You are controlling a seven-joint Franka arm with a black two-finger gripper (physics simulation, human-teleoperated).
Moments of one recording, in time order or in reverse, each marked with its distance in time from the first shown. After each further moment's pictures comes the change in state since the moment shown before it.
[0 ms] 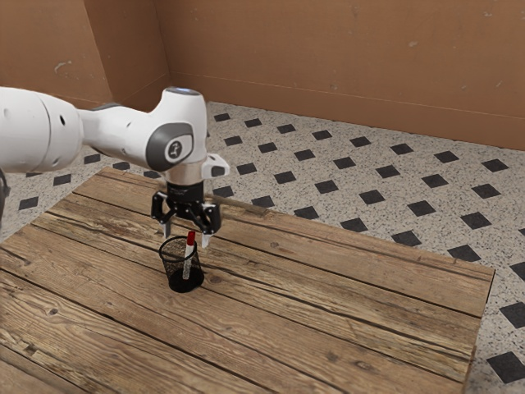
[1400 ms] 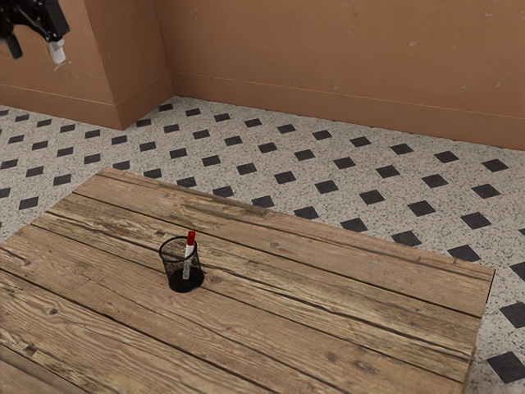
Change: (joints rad) arm 0.186 -0.320 0.057 0.677 -0.013 -0.737 0.330
